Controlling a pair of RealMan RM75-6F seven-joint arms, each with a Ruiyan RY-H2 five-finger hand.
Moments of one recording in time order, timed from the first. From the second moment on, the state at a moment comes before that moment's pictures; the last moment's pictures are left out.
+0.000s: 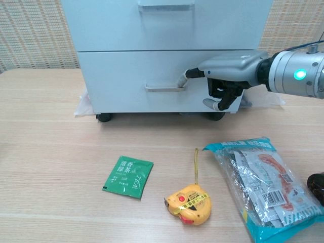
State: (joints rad) left arm -0.12 -1.16 -0.03 -1.63 1.48 1.45 0.17; right arm 0.88 -1.37 0.16 -1.67 -1.05 0.79 -0.55
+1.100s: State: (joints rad) left arm -0.12 -1.17 -0.02 -1.61 1.48 1.44 0.16; right arm 0.90 -1.33 0.05 -1.82 -1.08 0.87 -0.65
